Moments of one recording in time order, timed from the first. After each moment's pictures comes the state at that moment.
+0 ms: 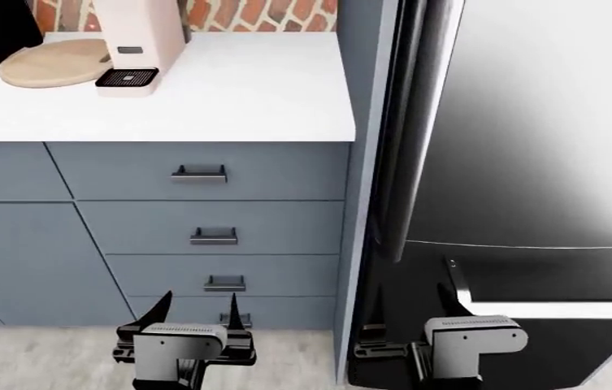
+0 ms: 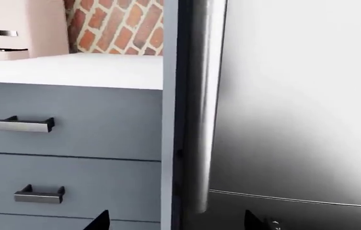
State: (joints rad) left arm -0.02 -0.17 0.21 -0.03 -0.17 0.04 -0.17; right arm 0.00 0.19 -0.23 -0.13 0.14 0.07 0.22
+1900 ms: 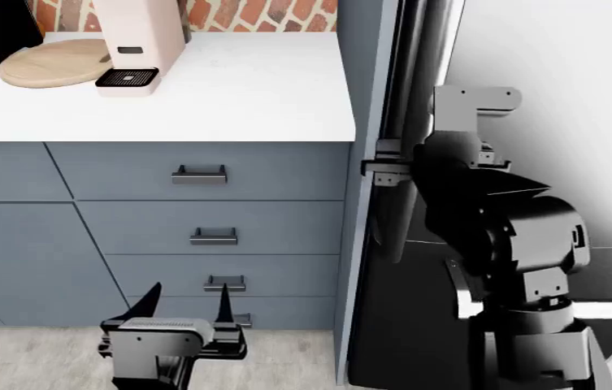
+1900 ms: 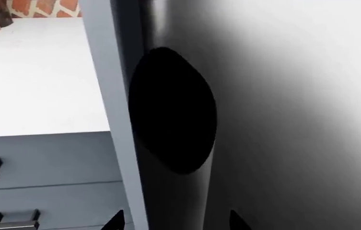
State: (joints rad) left arm 0.00 -0.25 0.23 0.12 -0.28 -0.01 -0.20; right arm 1.02 0.12 -0.12 0.15 0.41 1.14 0.37
